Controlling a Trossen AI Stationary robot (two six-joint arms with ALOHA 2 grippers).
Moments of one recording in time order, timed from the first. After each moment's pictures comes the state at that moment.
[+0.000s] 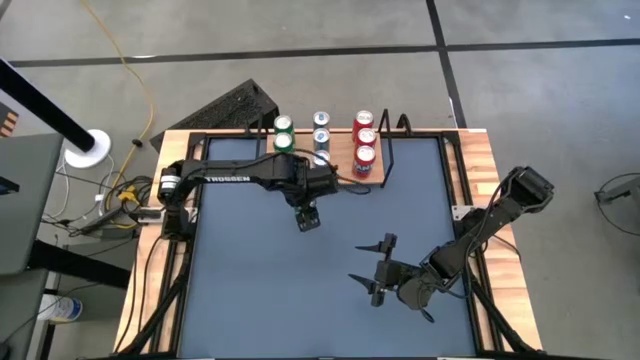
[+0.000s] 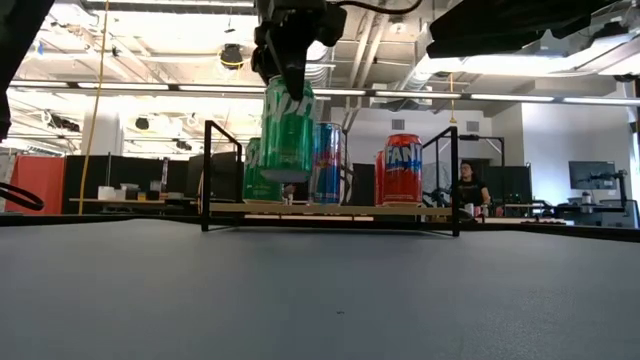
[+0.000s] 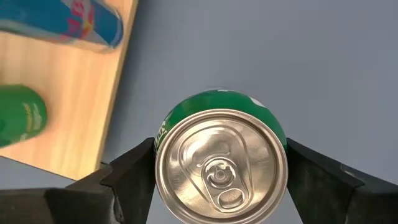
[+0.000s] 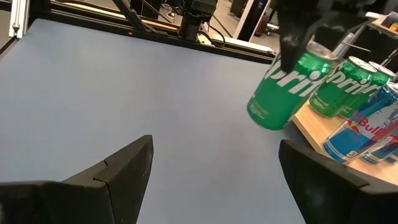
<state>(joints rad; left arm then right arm) 0.06 1.92 1.89 -1.26 -0.12 -0.26 0.70 1.53 0.80 0.18 0.96 0.18</state>
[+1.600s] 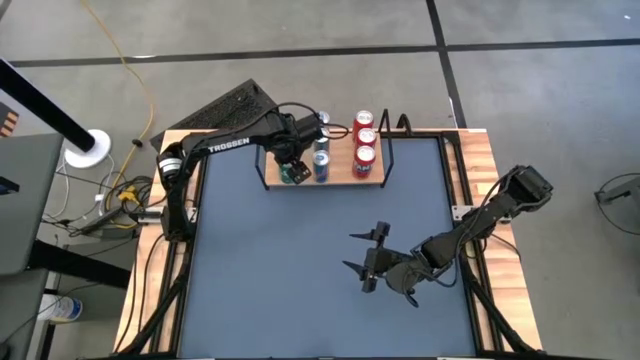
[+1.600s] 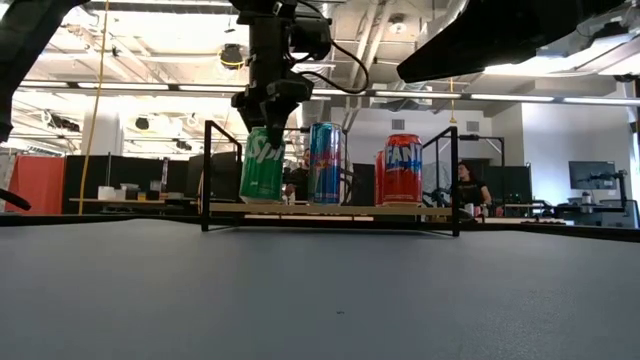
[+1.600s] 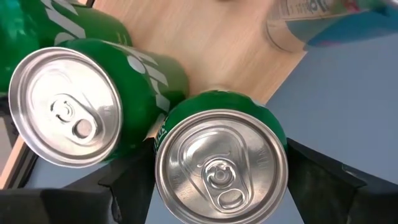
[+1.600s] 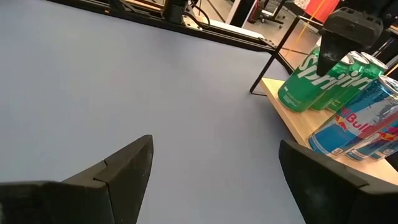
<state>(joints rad) 0.42 1.91 1.80 -1.22 -0.20 -0.18 0.57 1.53 0.80 0.16 0.88 0.12</state>
